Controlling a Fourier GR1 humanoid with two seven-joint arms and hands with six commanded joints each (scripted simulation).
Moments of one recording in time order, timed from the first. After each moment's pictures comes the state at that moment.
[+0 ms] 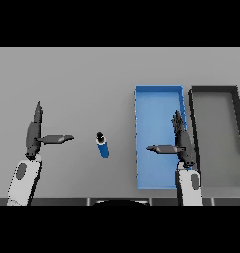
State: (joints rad) left arm -0.11 0.43 -0.16 -1.48 0.24 0.26 0.01; right arm 0.00 0.00 0.00 -1.57 0.00 0.00 0.00
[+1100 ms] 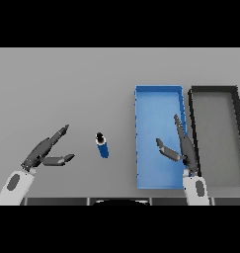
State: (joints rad) left arm 0.01 0.66 -0.34 -1.59 0.23 -0.22 -0.15; right arm 0.09 -0.14 0.10 -1.69 0.19 0.02 -0.10
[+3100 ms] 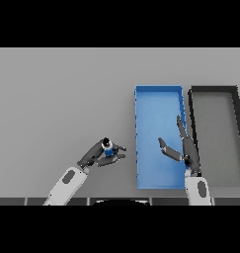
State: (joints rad) left arm -0.15 0.15 -0.54 -1.40 0.04 -0.12 -0.19; right arm 0.10 -0.14 0.08 -1.69 0.16 0.04 -0.09
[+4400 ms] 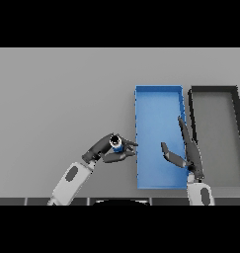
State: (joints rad) left arm -0.21 0.06 -0.49 -1.59 -0.01 -0.24 -0.07; right arm 0.17 -0.15 0.09 -1.86 0.12 0.06 -0.13
